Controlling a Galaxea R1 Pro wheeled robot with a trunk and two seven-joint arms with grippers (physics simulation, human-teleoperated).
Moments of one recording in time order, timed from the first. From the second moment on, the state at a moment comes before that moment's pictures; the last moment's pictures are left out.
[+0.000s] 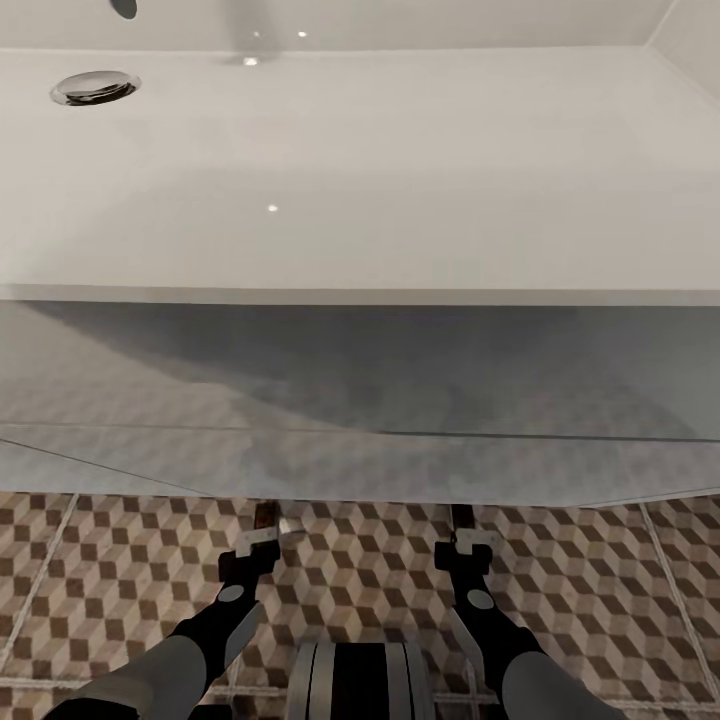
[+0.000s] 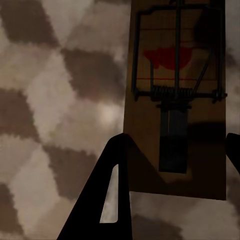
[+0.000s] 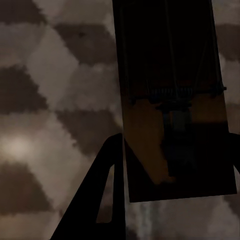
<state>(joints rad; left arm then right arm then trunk) -0.69 -0.07 -0.12 -0.21 0.14 -0.28 0.28 -0.63 0.13 -0.13 -0.33 0.16 -0.31 -0.21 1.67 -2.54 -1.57</state>
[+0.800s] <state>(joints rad) -0.69 -0.06 -0.12 -0.21 0.13 -0.28 0.28 -0.63 0.13 -0.12 -0.33 0.16 -0.31 -0.21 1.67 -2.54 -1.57</state>
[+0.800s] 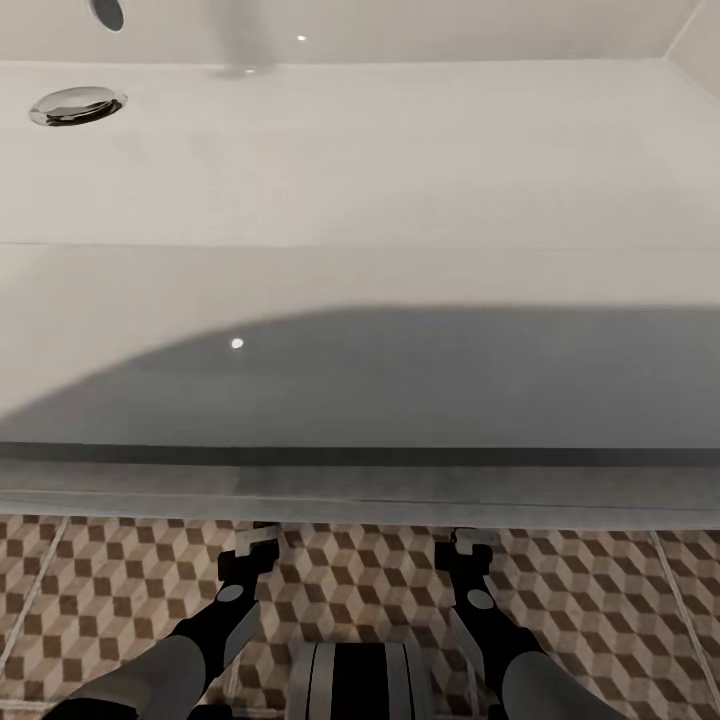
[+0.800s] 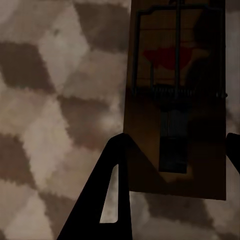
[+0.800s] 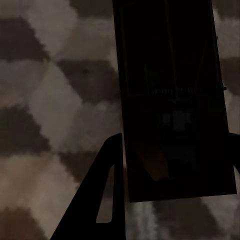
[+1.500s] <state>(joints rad) -0.69 -0.06 -0.12 -0.21 0.14 -0.27 0.28 -0.63 0.13 -0.13 -0.28 0.16 -0.29 -0.21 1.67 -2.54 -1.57</state>
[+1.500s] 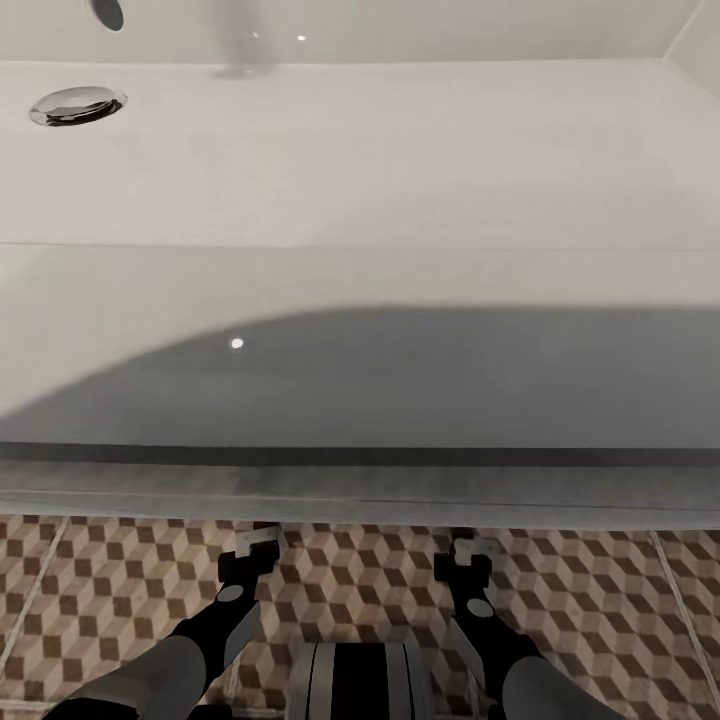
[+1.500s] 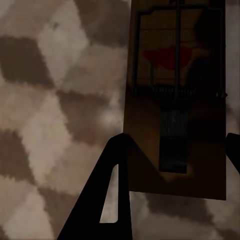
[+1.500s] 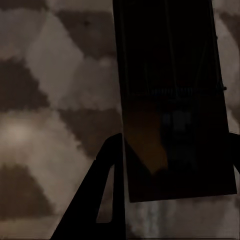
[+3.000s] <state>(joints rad) -0.69 -0.06 -0.12 -0.22 0.14 -0.23 0.28 -0.66 0.13 -0.12 -0.27 0.16 -0.28 -0.21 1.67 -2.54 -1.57</state>
